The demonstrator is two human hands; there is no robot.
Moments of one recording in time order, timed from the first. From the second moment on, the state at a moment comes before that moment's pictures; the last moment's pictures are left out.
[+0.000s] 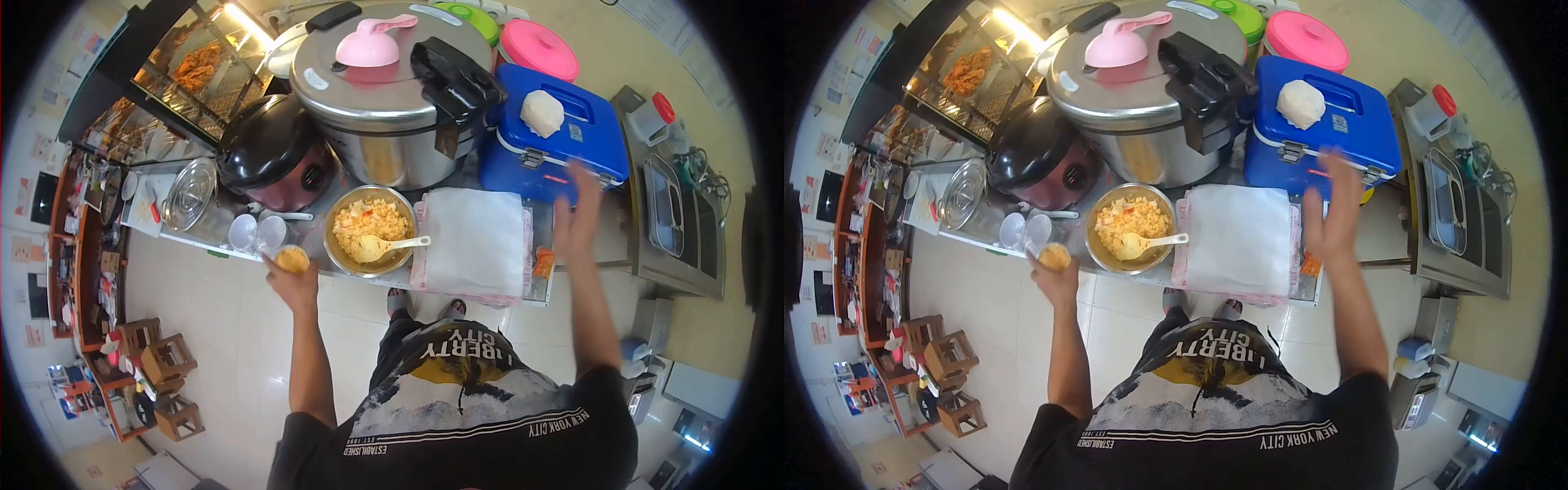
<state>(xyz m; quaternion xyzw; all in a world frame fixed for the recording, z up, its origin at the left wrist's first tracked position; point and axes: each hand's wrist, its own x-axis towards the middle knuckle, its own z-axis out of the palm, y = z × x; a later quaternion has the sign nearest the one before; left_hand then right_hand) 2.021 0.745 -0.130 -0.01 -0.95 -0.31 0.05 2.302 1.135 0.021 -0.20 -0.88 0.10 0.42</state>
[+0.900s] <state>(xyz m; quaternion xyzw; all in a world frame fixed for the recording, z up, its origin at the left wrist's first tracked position) 2.154 0.876 -0.208 -0.59 -0.72 -0.35 -0.14 2.286 1.094 -0.165 -0.30 -0.86 0.40 0.11</state>
